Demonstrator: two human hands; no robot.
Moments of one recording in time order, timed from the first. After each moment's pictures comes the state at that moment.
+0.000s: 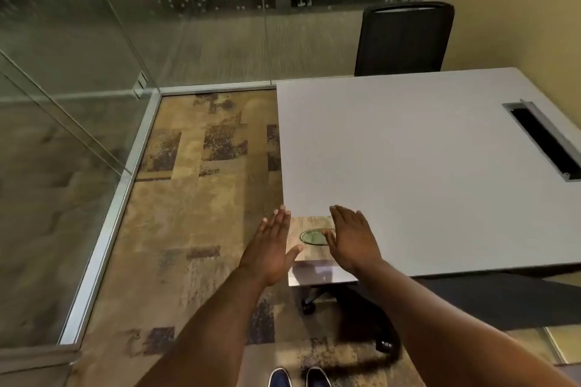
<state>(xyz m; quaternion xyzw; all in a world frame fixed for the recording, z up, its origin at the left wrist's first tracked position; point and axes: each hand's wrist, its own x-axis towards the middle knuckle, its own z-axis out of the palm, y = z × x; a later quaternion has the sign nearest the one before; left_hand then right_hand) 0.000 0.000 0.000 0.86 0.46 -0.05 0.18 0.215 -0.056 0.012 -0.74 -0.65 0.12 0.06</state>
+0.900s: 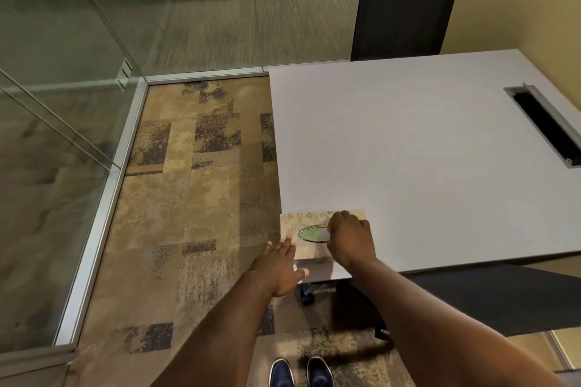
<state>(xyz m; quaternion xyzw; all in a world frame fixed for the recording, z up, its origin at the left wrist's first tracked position) 0.013 -0.001 -0.035 0.84 0.40 -0.28 0.25 0.207 -0.034 -0.020 -0.80 -0.57 0.17 0.05</state>
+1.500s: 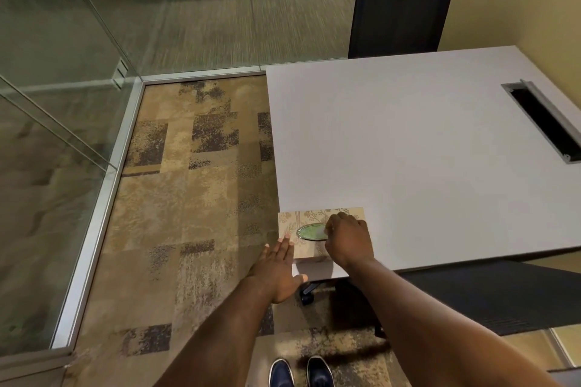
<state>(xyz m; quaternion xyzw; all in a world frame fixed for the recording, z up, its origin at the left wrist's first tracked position) 0.009 -0.010 -0.056 0.84 0.40 -0.29 0.23 0.207 -0.037 -0.032 -0.80 -0.57 0.18 0.09</state>
